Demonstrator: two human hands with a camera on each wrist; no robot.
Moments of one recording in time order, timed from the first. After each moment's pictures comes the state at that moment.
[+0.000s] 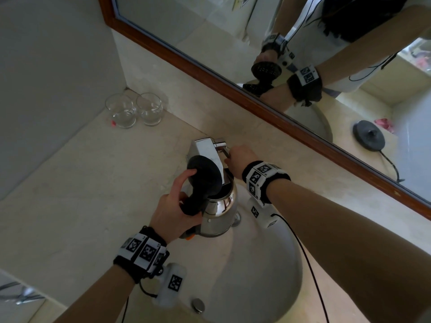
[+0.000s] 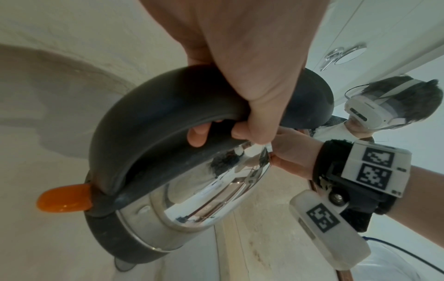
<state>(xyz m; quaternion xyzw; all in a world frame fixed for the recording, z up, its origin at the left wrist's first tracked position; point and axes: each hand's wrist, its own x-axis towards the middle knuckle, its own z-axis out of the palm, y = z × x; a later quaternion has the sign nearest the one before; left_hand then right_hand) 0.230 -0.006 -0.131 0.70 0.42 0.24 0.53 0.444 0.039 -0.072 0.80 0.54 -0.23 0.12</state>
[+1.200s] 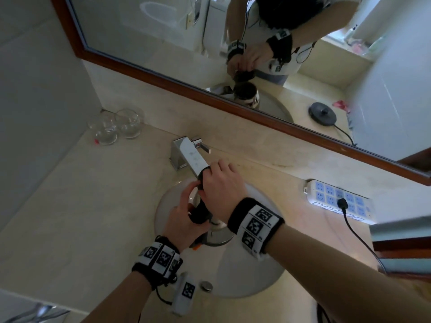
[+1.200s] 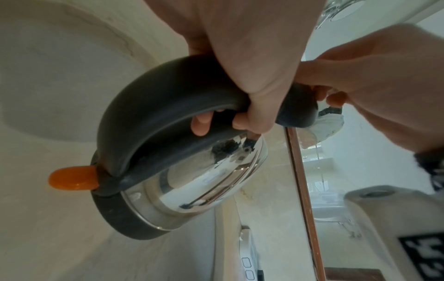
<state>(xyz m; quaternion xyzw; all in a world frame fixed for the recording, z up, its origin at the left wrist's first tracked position) 0.228 -0.064 -0.107 0.73 0.37 0.21 0.54 0.345 -0.086 -0.017 0.78 0.61 0.04 0.09</state>
